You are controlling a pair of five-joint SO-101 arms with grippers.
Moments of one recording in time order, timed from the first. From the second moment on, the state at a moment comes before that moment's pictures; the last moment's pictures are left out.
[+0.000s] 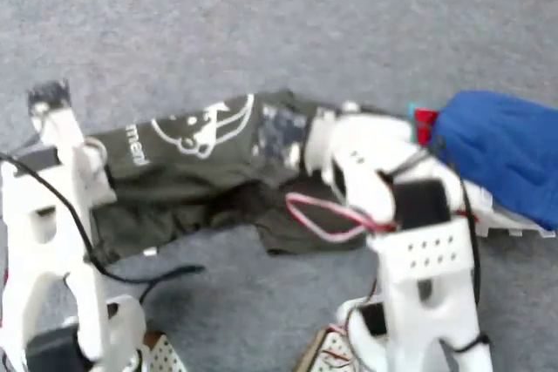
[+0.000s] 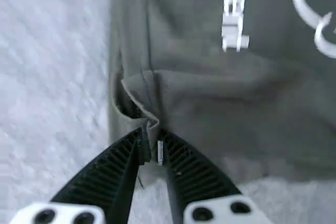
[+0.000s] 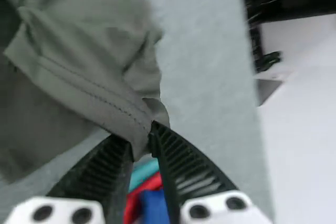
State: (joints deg) left arm -20.8 -30.3 46.9 66.6 -9.2; right arm -14.1 -49.3 35.6 69.7 58.9
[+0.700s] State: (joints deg) left arm -18.7 -47.6 53.2 73.3 -9.2; right arm -5.4 -63.0 48.4 81.5 68.4
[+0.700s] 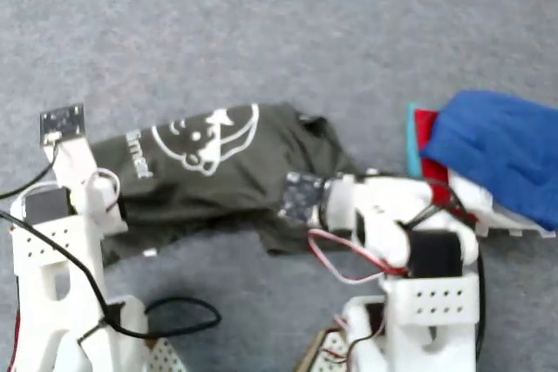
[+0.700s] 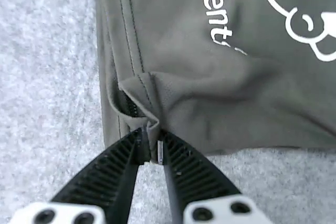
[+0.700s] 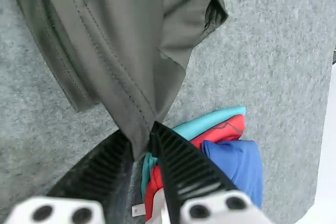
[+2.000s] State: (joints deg) left arm -20.1 -47.9 58.4 78.2 -32.5; right arm -4.7 -63.2 53.8 87.3 80.8
